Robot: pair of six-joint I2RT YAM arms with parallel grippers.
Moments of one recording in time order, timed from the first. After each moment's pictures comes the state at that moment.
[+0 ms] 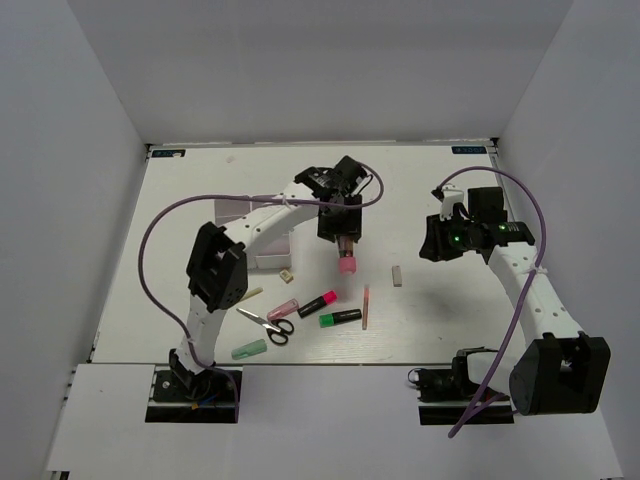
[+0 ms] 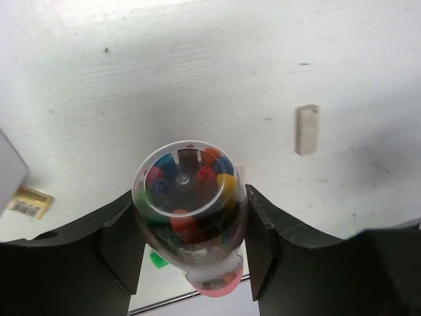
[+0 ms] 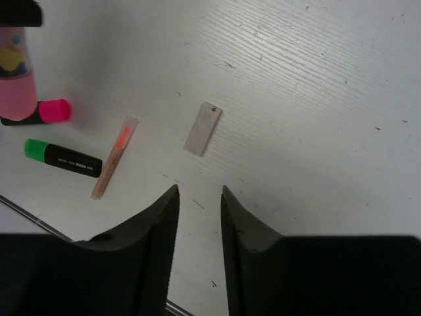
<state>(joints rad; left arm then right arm) -0.77 2.11 1.93 -0.97 -0.01 -0.67 0.08 1.18 0.97 -0.74 -0.44 -0.17</state>
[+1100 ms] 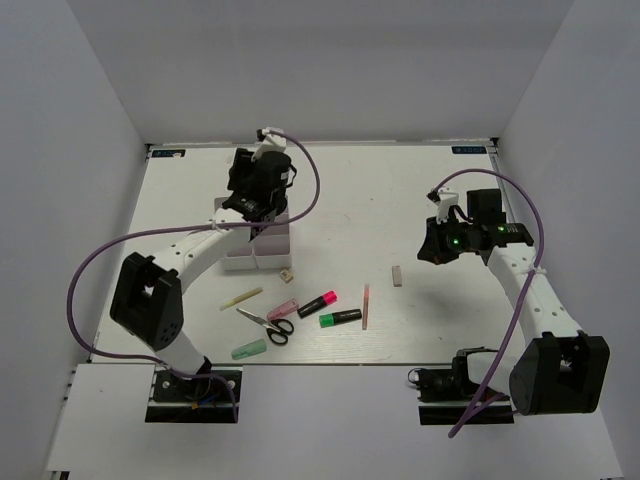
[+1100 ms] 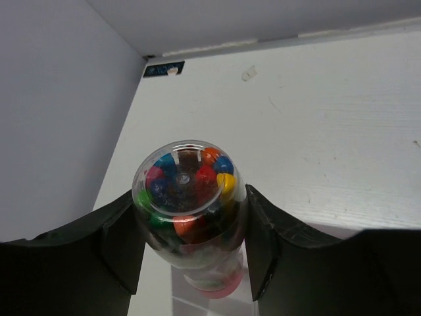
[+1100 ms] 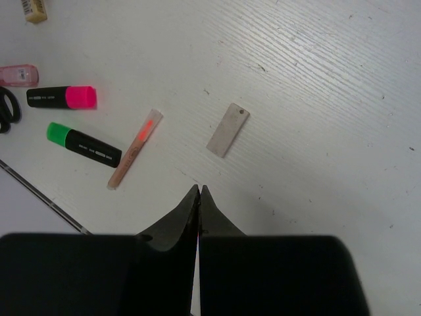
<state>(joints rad) -0.57 1.62 1.31 -0.12 -0.93 0.12 0.08 1.18 0.95 -0.74 -0.54 -0.22</state>
